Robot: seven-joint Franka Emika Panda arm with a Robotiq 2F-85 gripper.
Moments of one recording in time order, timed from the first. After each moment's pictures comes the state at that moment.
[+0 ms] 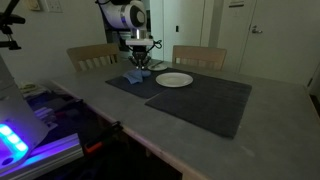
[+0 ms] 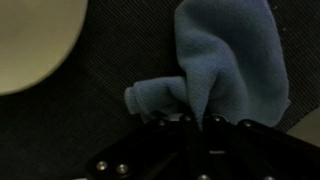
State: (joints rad) arm 0.08 0.55 0.16 -2.00 -0.17 2.45 -0.41
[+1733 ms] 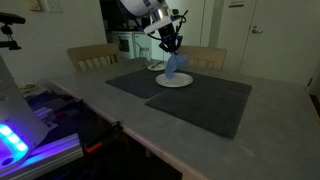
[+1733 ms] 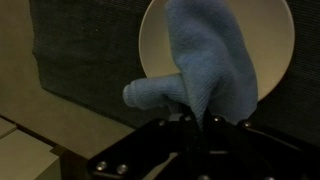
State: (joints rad) arm 0.09 0.37 -0.13 -2.07 -0.55 2.58 0.18
